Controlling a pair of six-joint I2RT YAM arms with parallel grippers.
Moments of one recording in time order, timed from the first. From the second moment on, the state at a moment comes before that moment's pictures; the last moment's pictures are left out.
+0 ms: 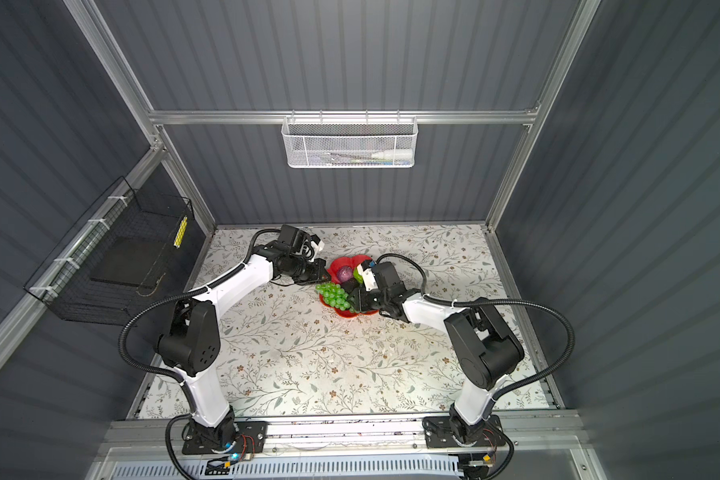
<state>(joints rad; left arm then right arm) -0.44 1.88 1.51 -0.61 0.47 -0.35 0.56 1.73 0.95 0.07 -0.37 0.41</state>
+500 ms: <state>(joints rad) -0.44 2.07 1.69 -0.55 0.49 -0.35 0.57 1.77 0.95 0.13 -0.41 0.44</state>
